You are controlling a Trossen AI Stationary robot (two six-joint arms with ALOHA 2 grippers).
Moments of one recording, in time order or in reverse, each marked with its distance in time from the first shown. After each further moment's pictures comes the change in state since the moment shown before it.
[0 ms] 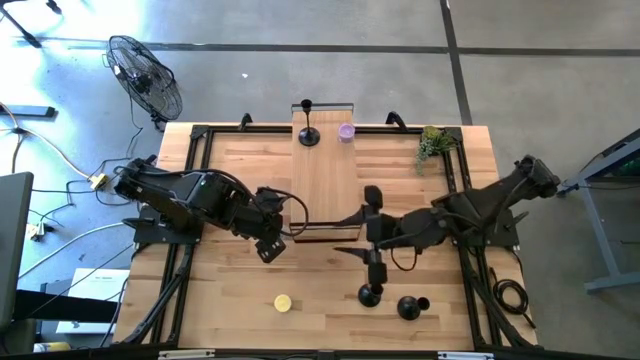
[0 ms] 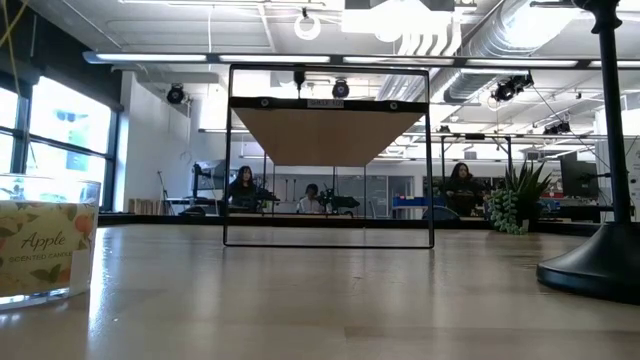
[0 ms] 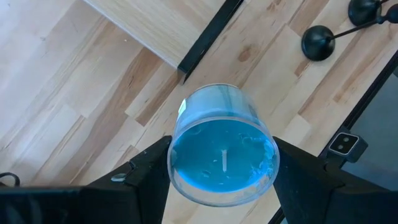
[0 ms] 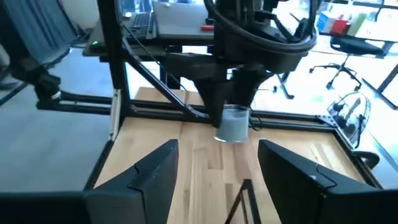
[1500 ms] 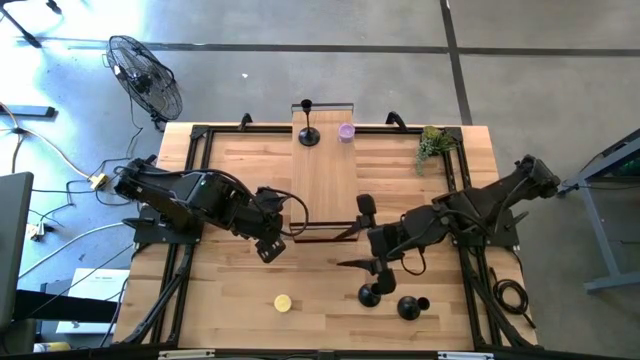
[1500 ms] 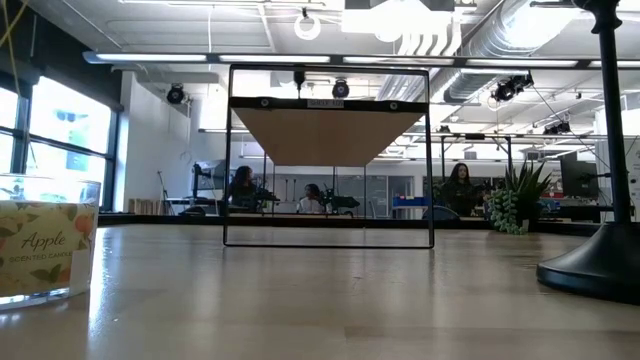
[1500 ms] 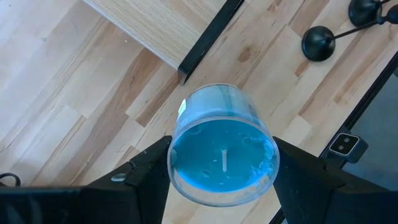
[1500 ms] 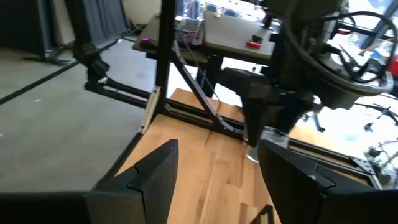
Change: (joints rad) left arm 0.000 0.000 0.000 0.000 -0.003 0.000; right arm -0.019 -0.002 0.000 0.041 -0.199 -0.182
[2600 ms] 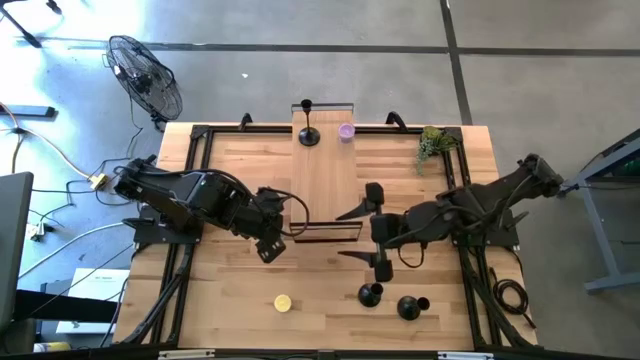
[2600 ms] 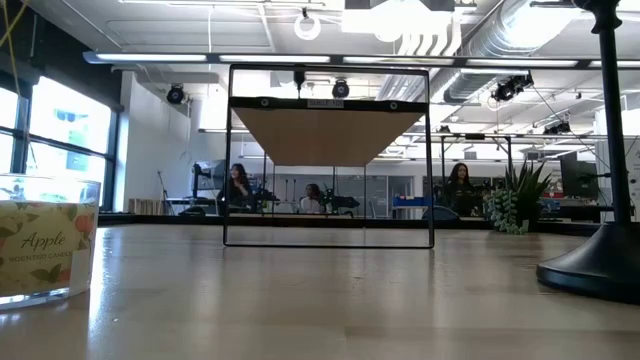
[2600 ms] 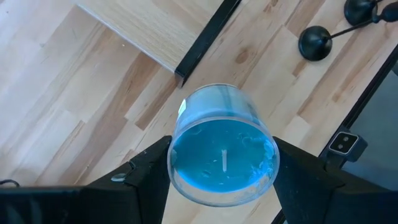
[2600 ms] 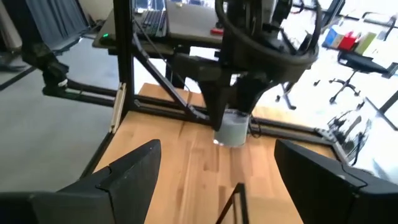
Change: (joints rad) left arm 0.000 0.000 0.000 0.011 -0.002 0.026; right arm -0.012 -0.025 0.000 -0.062 0.143 0.096
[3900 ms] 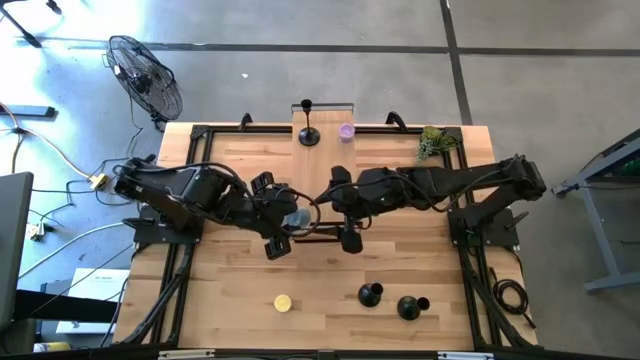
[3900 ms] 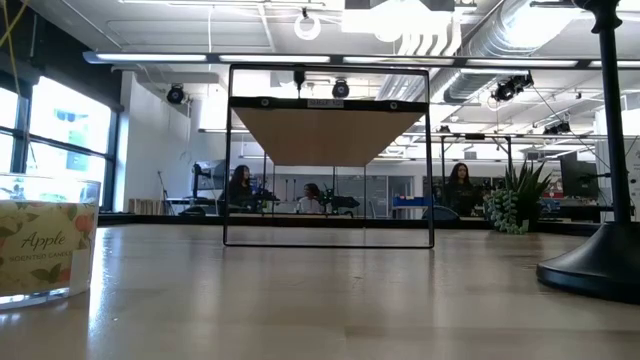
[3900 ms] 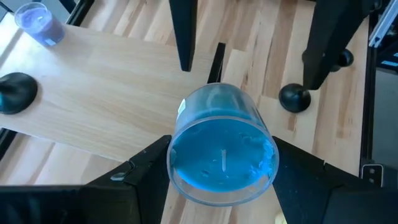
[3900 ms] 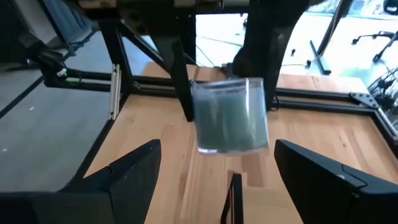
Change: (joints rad) left arm 0.011 -0.001 0.050 0.230 -0.213 0.477; right arm -0.276 0.126 0.000 0.047 -0.359 0.039
